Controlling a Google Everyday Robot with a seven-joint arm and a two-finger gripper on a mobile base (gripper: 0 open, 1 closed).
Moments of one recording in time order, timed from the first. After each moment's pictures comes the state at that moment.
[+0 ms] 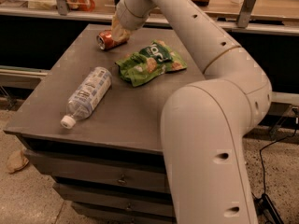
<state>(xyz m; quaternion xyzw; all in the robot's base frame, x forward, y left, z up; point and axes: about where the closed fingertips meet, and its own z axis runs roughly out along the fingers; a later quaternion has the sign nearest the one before) 0.799 0.092 0.886 -0.87 0.35 -0.08 0.33</state>
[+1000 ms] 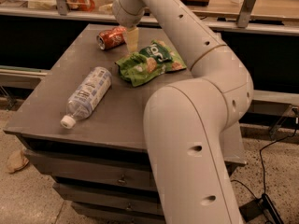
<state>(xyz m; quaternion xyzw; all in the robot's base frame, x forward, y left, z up) 0.826 0.099 0.884 -0.87 0.37 -0.11 0.31</state>
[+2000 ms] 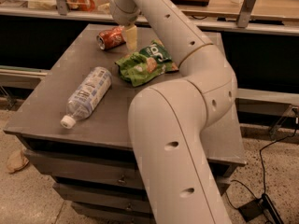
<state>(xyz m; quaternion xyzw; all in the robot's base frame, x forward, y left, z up) 0.841 0.100 0.879 -0.88 0.38 -0.14 0.27</state>
